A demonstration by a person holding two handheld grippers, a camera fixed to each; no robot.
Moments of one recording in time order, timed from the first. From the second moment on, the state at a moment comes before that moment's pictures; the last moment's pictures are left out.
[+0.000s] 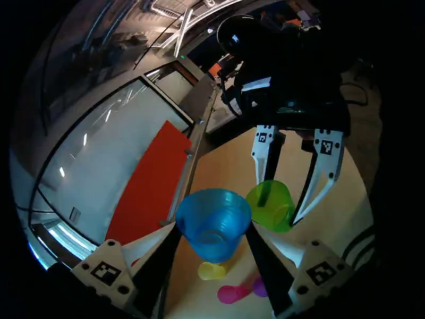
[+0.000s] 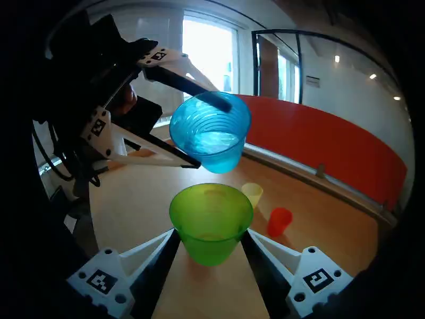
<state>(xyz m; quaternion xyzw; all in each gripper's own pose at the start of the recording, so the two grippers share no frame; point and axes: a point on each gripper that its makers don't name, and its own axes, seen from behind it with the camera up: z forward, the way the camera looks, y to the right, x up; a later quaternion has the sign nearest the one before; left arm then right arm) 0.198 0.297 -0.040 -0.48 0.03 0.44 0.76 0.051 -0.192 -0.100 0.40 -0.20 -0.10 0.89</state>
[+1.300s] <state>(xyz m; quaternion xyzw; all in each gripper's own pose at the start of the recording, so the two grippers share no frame) 0.204 0.304 -0.034 -0.44 0.09 0.52 0.72 0.054 -0.196 -0.093 0.41 -0.19 -0.10 0.89</state>
